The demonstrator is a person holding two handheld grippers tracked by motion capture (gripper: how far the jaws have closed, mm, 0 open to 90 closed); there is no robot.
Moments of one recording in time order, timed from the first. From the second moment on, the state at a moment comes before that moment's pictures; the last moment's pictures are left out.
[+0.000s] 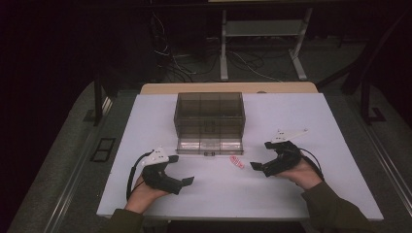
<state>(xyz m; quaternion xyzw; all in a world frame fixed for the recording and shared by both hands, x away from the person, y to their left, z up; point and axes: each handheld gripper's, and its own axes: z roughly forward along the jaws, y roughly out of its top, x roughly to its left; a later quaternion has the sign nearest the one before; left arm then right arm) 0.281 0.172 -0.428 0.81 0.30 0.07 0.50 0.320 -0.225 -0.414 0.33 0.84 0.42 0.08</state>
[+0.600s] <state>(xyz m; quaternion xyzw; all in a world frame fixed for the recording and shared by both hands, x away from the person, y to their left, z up) 0.280 0.171 -0.427 0.81 0.30 0.07 0.50 0.337 -0.212 -0.411 0.33 0.84 0.43 0.07</state>
